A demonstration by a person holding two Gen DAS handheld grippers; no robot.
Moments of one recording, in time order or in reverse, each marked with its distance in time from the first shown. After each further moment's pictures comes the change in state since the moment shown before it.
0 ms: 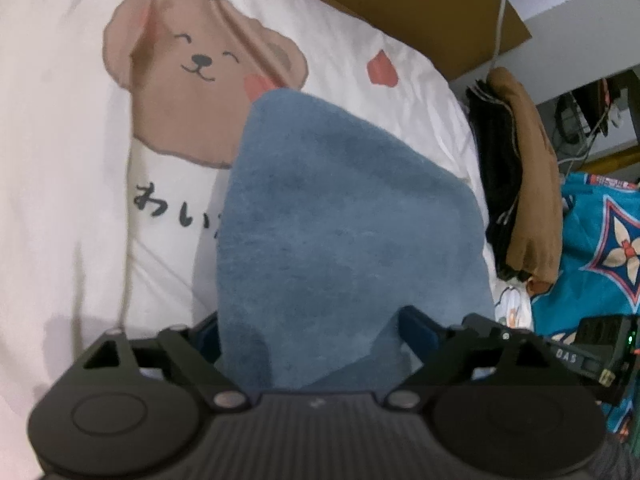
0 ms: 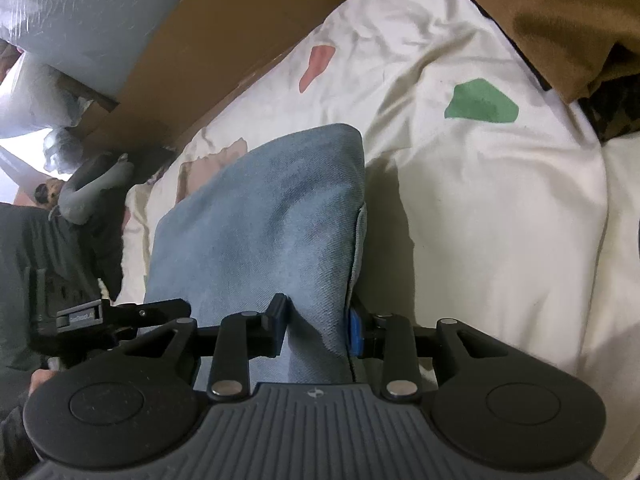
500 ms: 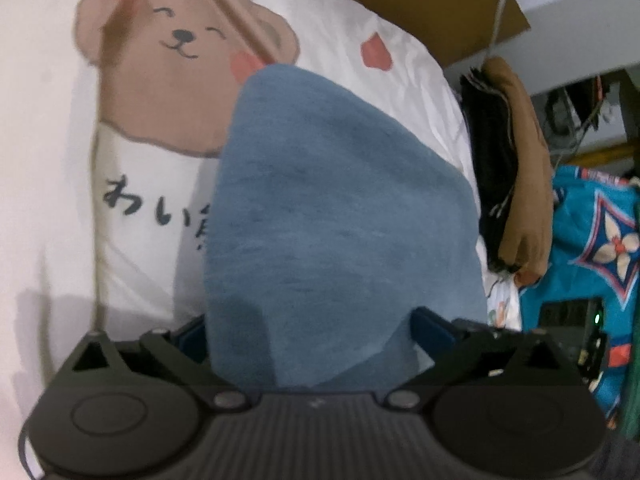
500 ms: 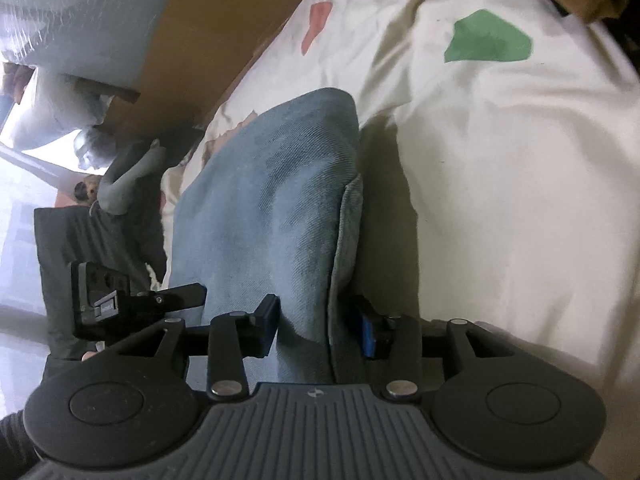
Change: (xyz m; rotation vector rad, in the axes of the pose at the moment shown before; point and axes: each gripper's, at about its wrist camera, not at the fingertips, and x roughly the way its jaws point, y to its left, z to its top) left arm 0.020 -0.003 0.011 0.028 0.051 -0.042; right arm 0.029 -0.035 0.012 0.067 0.141 0.183
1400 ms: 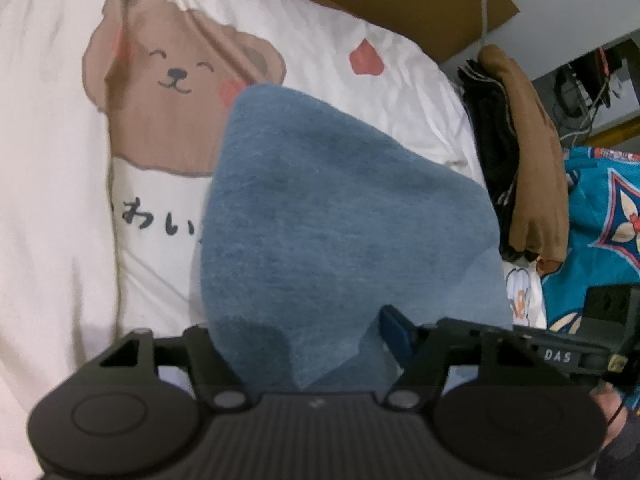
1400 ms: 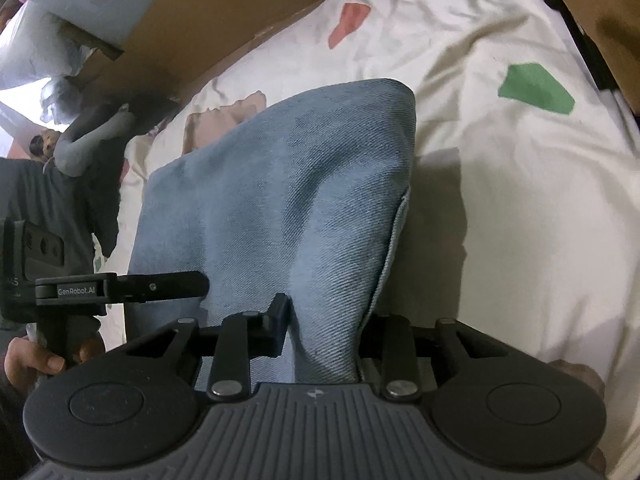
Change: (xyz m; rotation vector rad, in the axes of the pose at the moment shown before) left arm -0.010 -0.006 -0.002 0.037 -0.028 0.093; right arm 0.006 0.066 -0.015 -0.131 -0.012 -0.234
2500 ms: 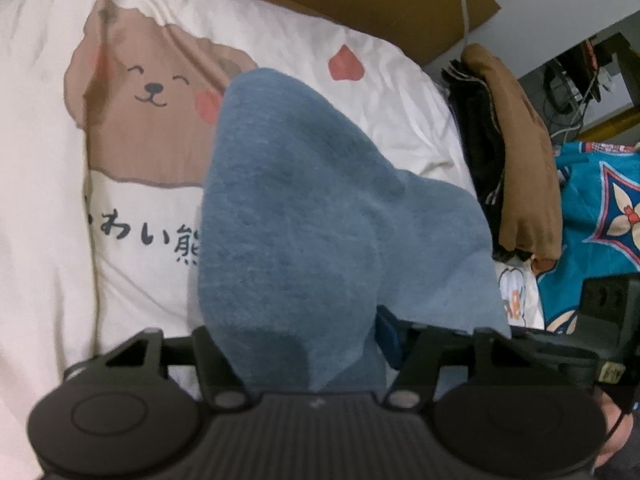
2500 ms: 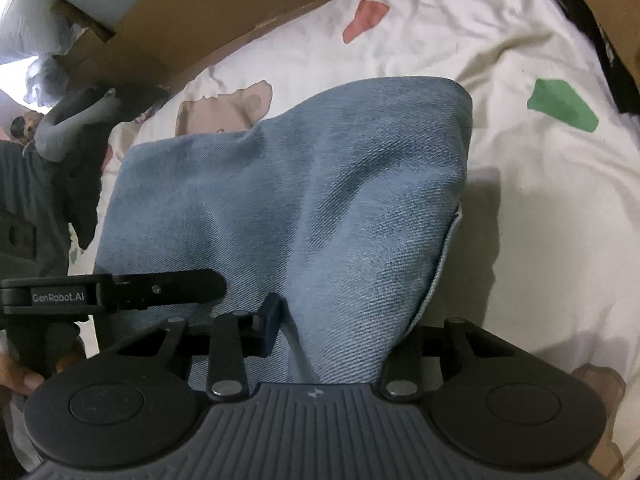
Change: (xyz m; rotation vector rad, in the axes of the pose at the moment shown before) left arm -0.009 -0.020 -0.007 0.057 -0.043 0.017; right arm 0.015 0.038 -0.003 -0.063 -0.006 -0.104
